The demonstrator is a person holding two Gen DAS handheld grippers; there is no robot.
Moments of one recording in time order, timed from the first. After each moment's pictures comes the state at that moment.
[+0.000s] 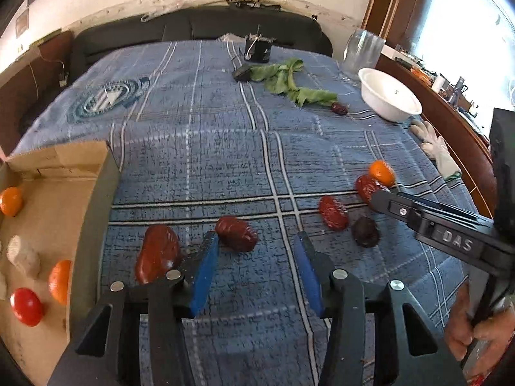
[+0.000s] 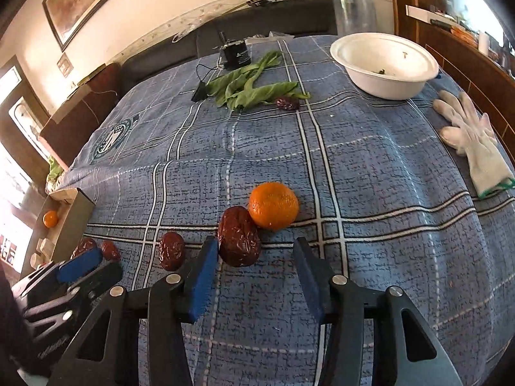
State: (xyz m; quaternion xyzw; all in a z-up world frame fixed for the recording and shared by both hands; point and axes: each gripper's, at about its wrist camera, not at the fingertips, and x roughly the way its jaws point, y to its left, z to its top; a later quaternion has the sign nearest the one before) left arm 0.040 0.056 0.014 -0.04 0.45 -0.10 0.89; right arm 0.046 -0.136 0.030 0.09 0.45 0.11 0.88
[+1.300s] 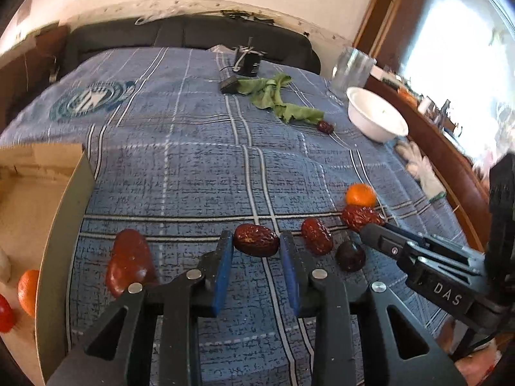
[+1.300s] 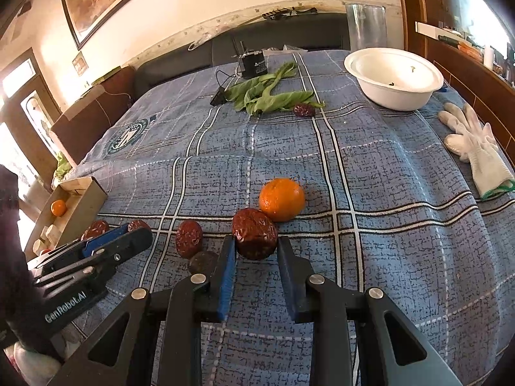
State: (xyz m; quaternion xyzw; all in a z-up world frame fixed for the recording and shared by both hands) left arm 0.048 0.058 0.009 -0.10 0.41 -0.13 0.90; right arm 0.025 -0.125 0.031 0.08 0.42 0.13 0.90
